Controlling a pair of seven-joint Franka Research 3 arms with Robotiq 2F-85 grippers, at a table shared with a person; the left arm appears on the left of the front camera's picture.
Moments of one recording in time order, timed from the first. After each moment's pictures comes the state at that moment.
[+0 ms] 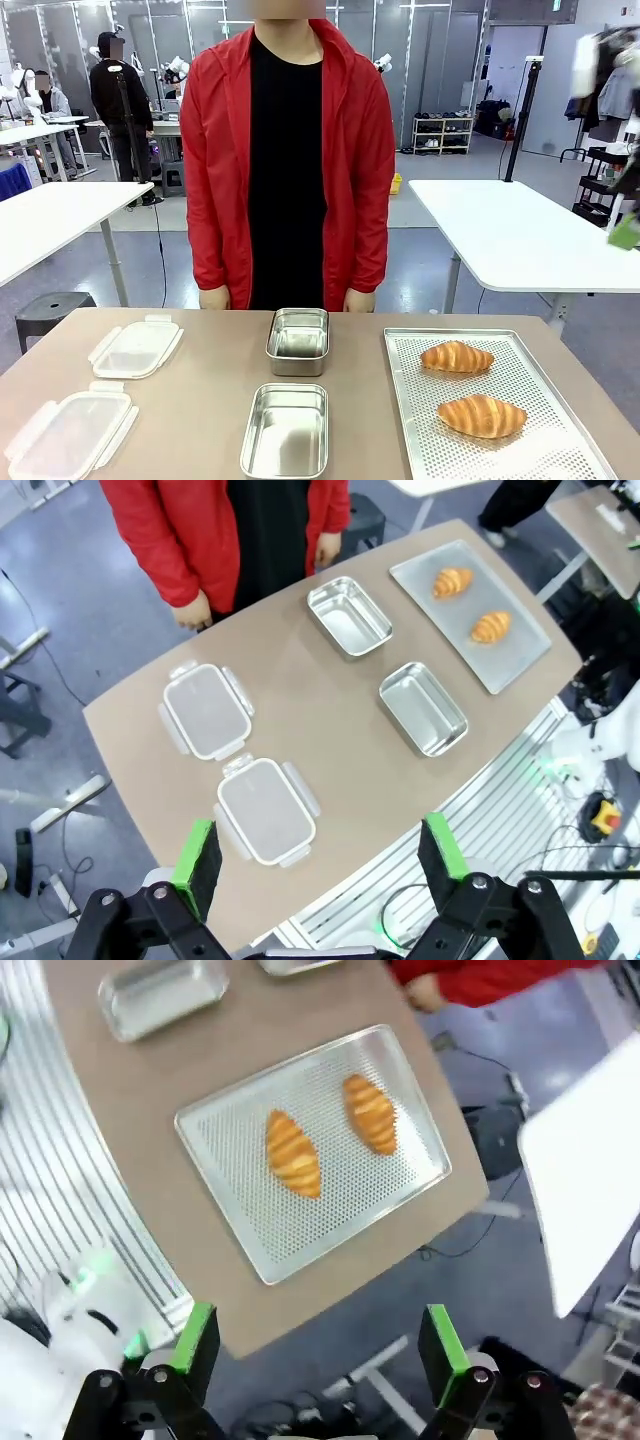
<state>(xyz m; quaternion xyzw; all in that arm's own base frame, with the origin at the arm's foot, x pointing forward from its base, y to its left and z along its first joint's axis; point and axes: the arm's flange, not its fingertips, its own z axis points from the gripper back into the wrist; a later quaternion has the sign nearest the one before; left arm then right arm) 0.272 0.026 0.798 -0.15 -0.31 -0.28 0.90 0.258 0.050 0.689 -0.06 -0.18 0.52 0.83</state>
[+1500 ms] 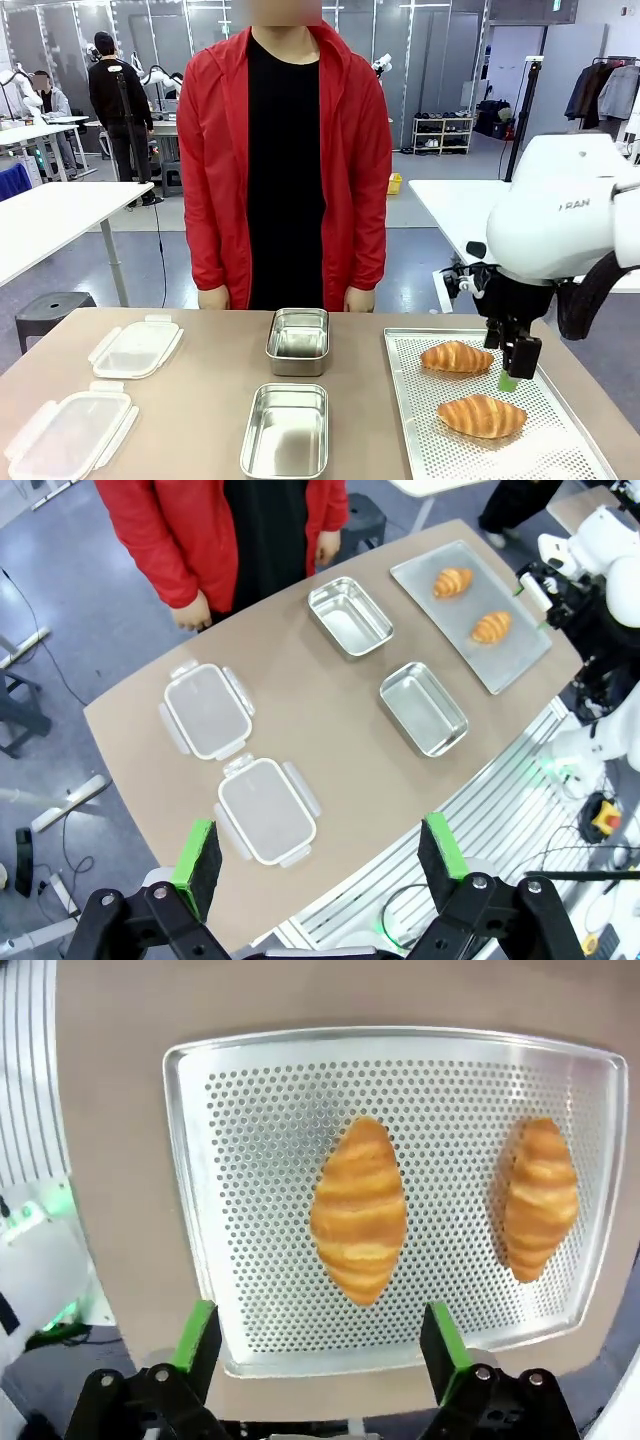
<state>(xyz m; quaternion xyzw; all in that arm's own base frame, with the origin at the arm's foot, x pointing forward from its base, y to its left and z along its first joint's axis) 0.272 0.026 0.798 -0.14 -0.31 -0.28 0.90 0.400 0.088 0.427 0.01 -0.02 0.66 0.75</state>
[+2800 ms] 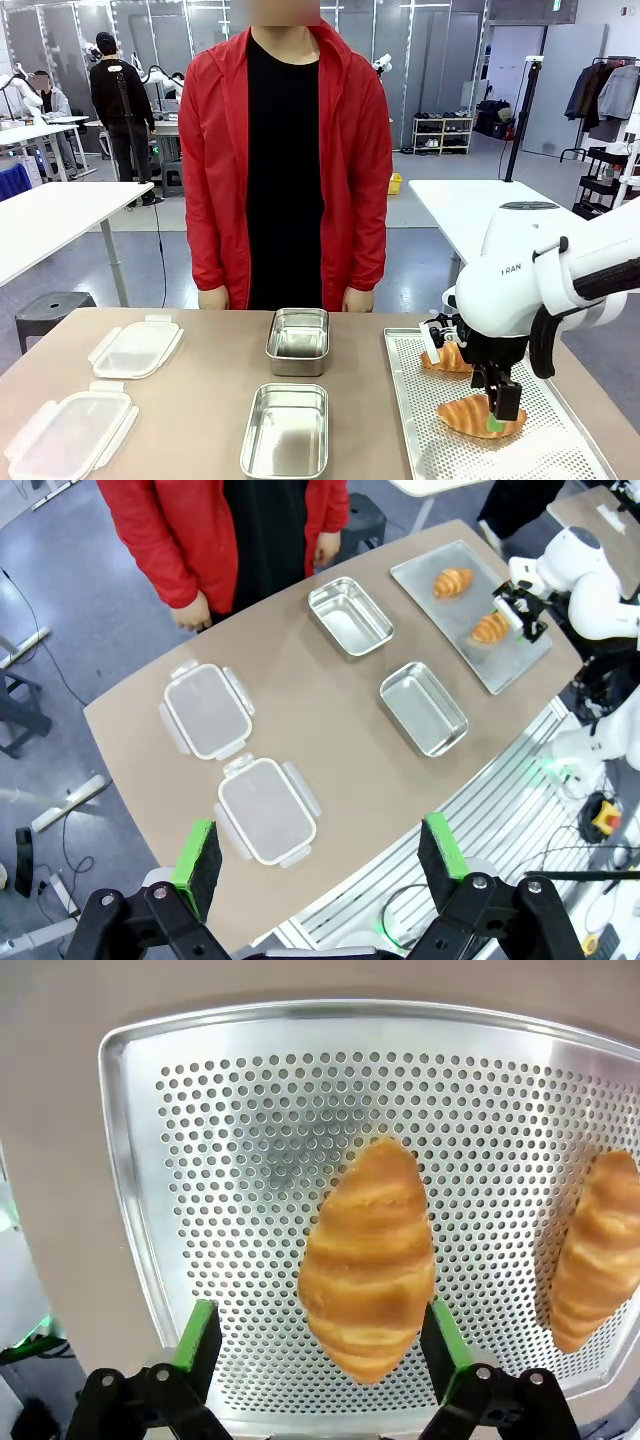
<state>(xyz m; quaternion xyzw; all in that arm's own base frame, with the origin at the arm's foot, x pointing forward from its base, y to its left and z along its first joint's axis) 0.272 0.026 0.798 -0.14 -0.31 -0.28 0.90 0.415 0.094 0.343 0.01 0.01 0.67 0.74</state>
